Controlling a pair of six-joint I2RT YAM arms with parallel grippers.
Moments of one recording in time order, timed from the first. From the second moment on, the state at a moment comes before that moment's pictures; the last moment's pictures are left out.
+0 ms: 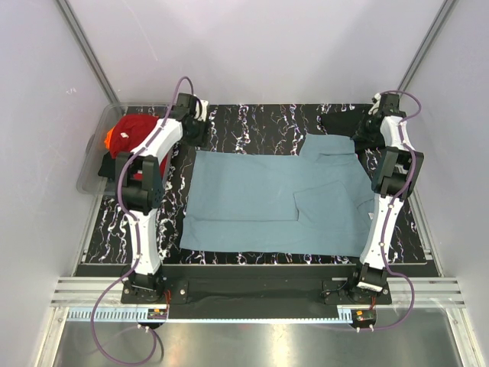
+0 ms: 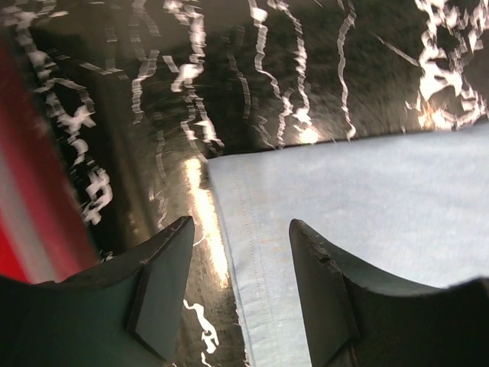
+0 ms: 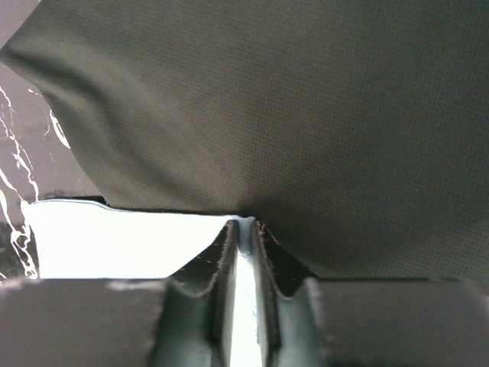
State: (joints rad) left arm -0.19 2.14 1.84 -0.68 0.05 0.02; right arm -0.25 2.55 2.27 -0.69 -0.30 0.19
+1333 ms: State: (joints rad) left arm -0.14 2.38 2.01 -0.78 0.26 0.47; right arm -0.25 2.27 1.88 -0.40 -0.51 0.16
